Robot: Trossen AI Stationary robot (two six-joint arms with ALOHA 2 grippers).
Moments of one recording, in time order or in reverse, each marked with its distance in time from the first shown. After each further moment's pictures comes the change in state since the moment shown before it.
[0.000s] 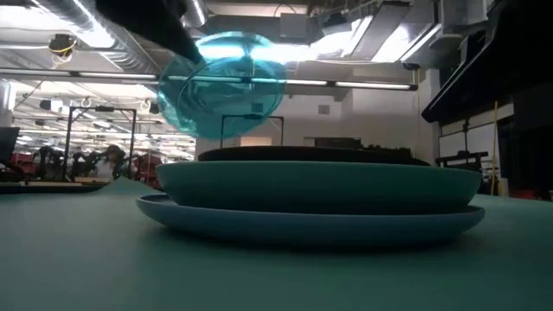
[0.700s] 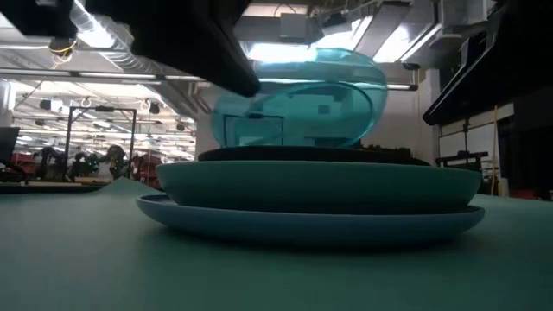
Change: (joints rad) left arm -0.033 0.358 0.180 0.190 0.084 0.333; right arm 0.000 0.005 0.000 -0.008 0.000 0.000
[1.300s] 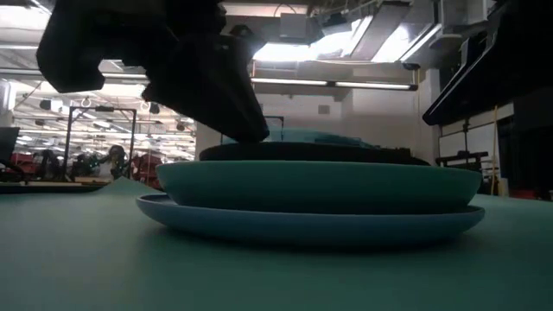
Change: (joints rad) left arm 0.066 0.056 0.000 -0.010 0.095 0.031; right arm 0.000 0.000 0.000 0.001 0.000 -0.001
